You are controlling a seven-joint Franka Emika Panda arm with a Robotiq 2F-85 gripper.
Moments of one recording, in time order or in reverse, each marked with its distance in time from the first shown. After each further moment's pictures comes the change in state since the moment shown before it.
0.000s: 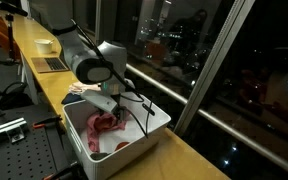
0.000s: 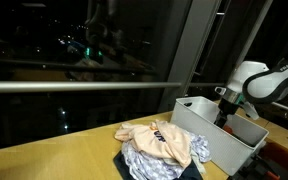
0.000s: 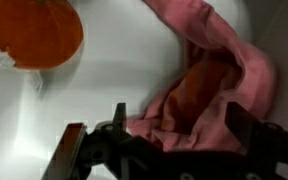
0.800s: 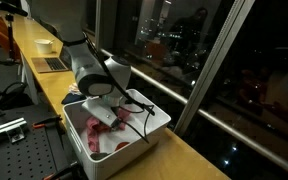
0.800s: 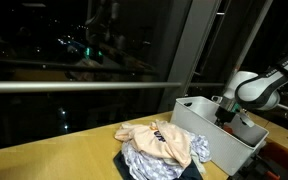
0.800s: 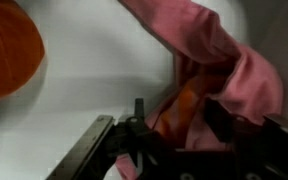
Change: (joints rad) arm -0.147 0.120 0.127 0.048 0.101 -0.006 -0.125
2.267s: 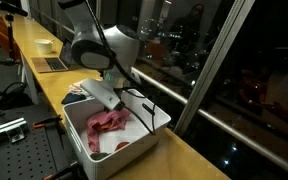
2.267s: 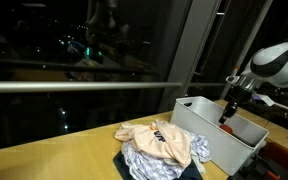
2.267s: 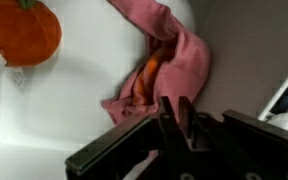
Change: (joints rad) arm -0.062 -0.285 0.033 -0.062 0.290 -0.212 -0.239
